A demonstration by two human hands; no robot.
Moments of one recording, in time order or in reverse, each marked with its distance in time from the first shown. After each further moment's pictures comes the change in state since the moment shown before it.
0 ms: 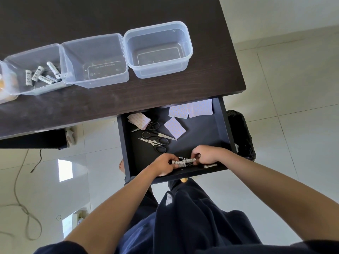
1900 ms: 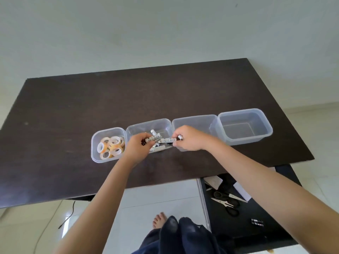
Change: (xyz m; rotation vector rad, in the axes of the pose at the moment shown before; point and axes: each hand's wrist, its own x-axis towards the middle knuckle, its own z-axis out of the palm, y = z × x) left_hand -0.151 -0.095 -0.387 -0.187 0.754 0.201; right_hand 0.010 -0.410 -0.163 0.000 0.524 -0.287
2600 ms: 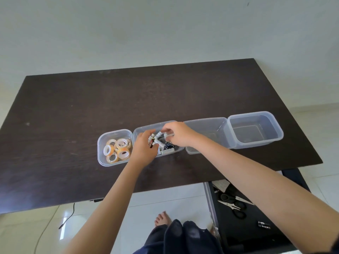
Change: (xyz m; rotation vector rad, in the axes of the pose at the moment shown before) left_hand 0.020 -0.023 -0.007 0.070 0.041 0.055; right_hand 0.068 -0.030 0.023 0.031 0.089 -0.058
